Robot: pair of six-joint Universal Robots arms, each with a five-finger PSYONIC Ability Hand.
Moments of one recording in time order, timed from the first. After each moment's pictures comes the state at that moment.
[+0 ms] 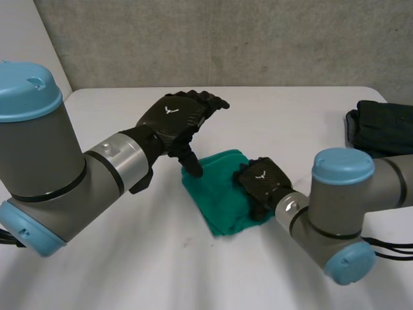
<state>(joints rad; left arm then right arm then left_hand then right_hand) 4.16 -1.87 -1.39 3.14 -1.27 3.23 2.09 -0.95 1.52 -0.18 1.39 2.63 0.19 0.20 0.21 0.20 0.05 0.32 0.36 0.35 0.36 0.18</state>
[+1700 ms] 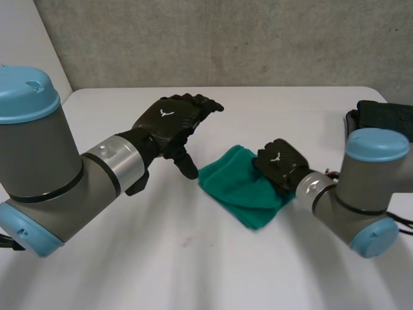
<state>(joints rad) 4.18 -1.87 -1.41 3.14 -1.27 3.23 1.96 -0.95 1.47 -0.21 1.23 2.39 0.19 0.20 0.21 0.20 0.05 0.95 1.17 1.18 1.19 0.74</state>
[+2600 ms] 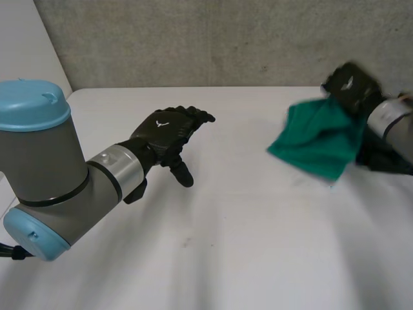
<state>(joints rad) 4.18 -1.91 -1.43 3.14 -1.31 3.21 1.59 -0.73 0.83 -0.19 0.97 2.18 0.19 0.20 0.21 0.20 0.05 0.96 1.17 1.18 1.19 0.96</state>
